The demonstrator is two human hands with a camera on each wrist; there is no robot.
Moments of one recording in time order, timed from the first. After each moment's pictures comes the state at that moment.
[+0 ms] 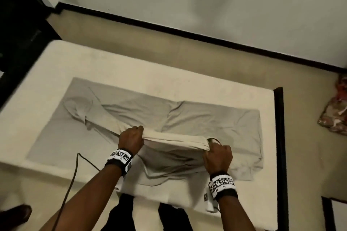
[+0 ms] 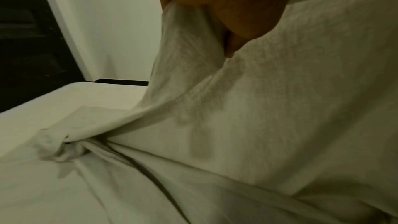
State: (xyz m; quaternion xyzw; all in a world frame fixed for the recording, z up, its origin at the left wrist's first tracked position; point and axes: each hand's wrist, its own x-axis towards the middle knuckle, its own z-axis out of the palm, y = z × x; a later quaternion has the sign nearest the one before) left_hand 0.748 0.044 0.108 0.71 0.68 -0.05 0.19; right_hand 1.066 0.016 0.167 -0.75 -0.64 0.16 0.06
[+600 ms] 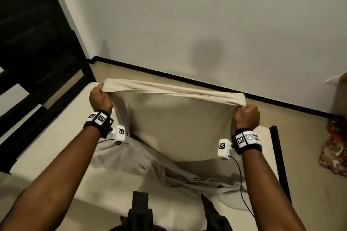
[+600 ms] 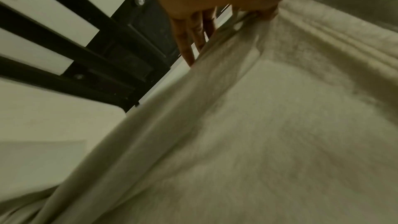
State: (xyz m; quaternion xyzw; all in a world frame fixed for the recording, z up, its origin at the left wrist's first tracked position) left_hand 0.547 0.119 0.350 0.36 0.75 0.53 0.14; right_hand 1.026 0.109 0.419 -0.82 -0.41 0.13 0.38
